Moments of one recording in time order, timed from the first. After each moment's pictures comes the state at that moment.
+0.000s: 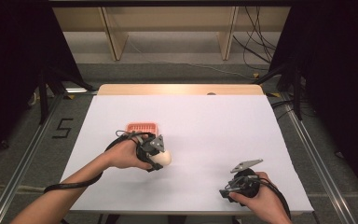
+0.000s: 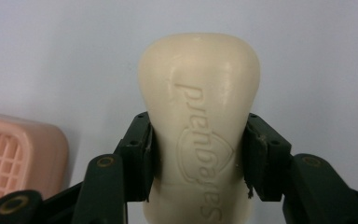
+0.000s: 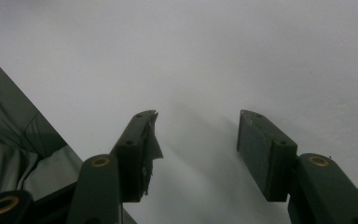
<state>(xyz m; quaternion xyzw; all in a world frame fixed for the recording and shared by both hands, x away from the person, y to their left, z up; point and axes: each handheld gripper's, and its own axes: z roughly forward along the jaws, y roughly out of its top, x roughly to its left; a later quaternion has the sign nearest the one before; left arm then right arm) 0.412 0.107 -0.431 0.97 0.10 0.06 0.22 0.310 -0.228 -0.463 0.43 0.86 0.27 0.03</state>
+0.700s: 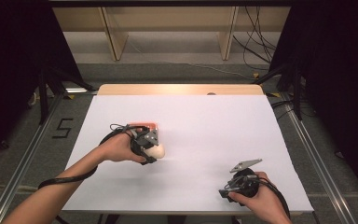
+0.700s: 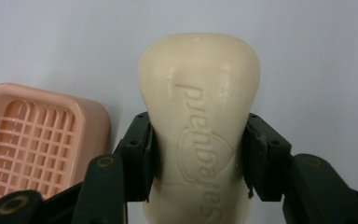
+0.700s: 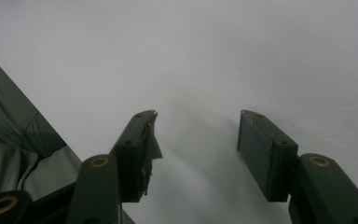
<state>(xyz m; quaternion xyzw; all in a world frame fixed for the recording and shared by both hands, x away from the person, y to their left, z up) 0.427 0.124 -0.423 0.97 0.10 0.08 0.20 0.311 -0.226 -0.463 0.43 0.86 0.26 0.02</state>
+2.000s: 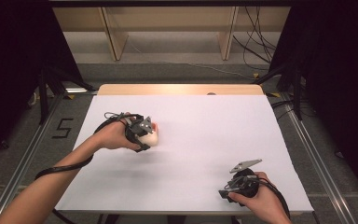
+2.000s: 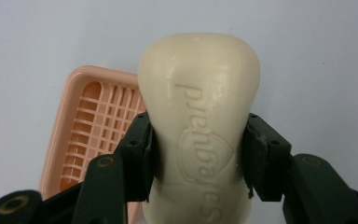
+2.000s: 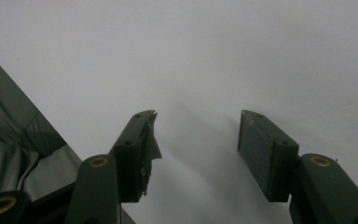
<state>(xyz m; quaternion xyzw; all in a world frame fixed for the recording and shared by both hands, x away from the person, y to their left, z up) 0.456 0.141 -0.408 0.97 0.11 0.12 0.18 0.311 -0.226 -0.464 0.43 0.86 0.26 0.02</state>
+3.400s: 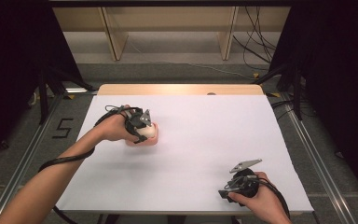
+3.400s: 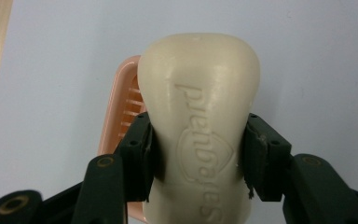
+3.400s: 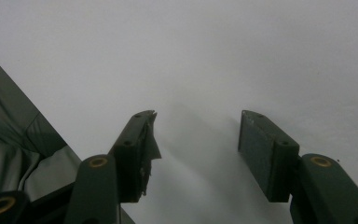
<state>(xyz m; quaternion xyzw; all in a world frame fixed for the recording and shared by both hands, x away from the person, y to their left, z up) 0.483 0.146 -0.408 0.97 0.10 0.16 0.16 0.312 -0.226 -0.466 0.44 0.86 0.26 0.03</state>
